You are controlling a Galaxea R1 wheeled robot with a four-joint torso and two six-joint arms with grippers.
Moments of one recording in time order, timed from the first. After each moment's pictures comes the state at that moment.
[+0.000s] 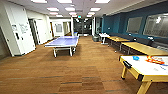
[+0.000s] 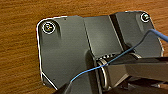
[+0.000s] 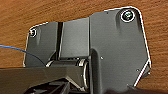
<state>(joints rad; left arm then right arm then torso) 1.48 3.14 -2.88 0.13 0.02 -0.02 -1.54 3.10 -2.80 0.03 0.07 0.02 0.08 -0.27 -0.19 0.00</state>
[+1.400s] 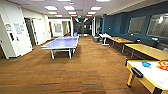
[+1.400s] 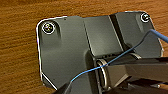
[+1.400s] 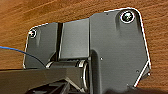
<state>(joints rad) 1.48 3.14 -2.88 0.13 0.02 -0.02 -1.54 3.10 -2.79 0.03 0.08 0.02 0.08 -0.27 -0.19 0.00</state>
